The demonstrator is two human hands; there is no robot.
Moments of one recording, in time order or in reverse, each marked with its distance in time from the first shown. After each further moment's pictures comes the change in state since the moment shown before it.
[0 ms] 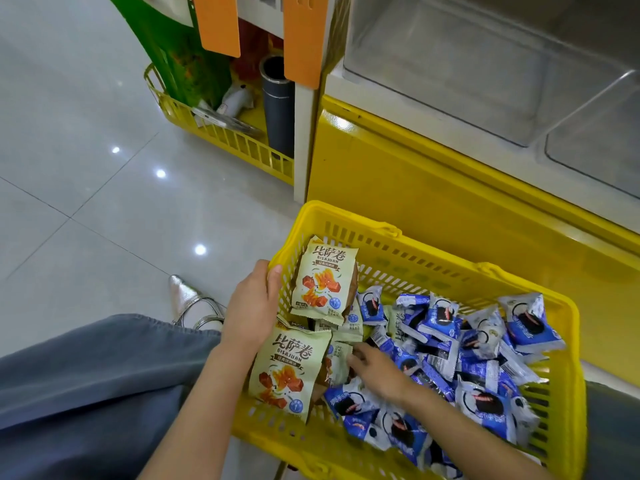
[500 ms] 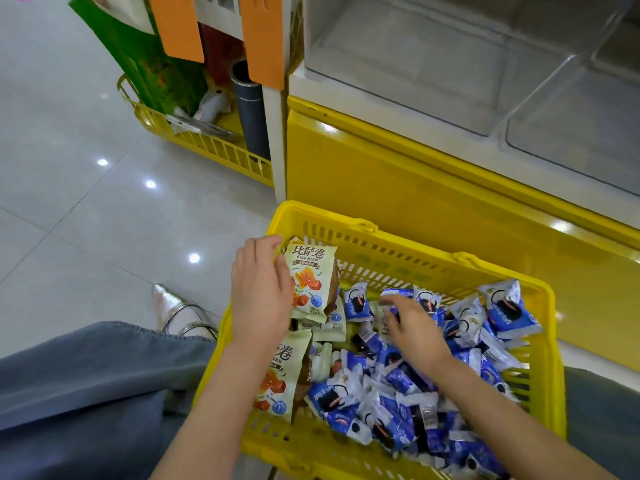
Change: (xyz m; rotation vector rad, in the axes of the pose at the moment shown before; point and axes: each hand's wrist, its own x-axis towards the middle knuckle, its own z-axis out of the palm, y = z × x) left_hand -0.007 0.058 0.007 0.058 0.285 0.198; right_hand -0.003 0.026 -0.071 -0.374 0.575 -0.275
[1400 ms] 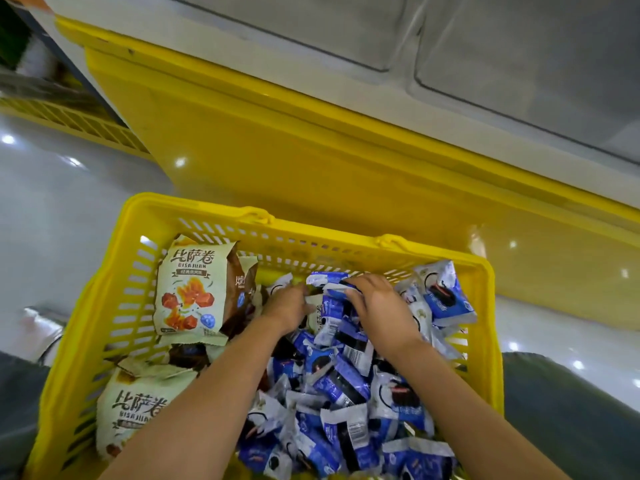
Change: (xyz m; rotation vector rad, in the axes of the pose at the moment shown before) left_hand -0.020 0.000 0.232 0.172 -1.187 -0.143; right_hand 0.025 0.076 -0.019 -0.119 -0.034 0.069
